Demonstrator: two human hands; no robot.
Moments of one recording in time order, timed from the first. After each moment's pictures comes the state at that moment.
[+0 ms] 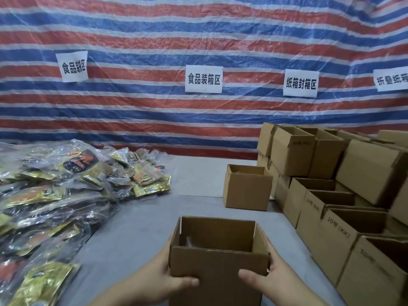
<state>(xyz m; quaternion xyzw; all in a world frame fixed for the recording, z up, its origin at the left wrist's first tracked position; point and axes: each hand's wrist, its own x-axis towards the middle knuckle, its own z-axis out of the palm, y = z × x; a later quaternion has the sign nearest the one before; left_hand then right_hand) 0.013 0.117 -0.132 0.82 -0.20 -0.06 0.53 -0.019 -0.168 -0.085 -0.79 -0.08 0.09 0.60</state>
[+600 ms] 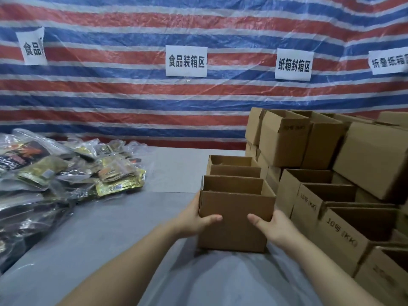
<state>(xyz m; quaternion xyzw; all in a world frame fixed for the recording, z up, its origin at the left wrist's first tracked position) 0.208 -0.019 -0.135 0.83 -0.18 -0.05 0.52 0.155 -0.258 -0.114 -0.85 0.08 -0.06 0.52</state>
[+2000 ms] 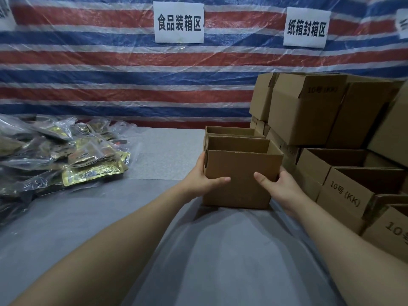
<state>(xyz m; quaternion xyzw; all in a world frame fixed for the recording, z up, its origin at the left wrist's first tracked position) 0.335 -0.059 -0.140 0.78 -0.19 -0.01 0.59 0.292 -0.290 -0.133 -0.76 0.03 -0.11 0.64</state>
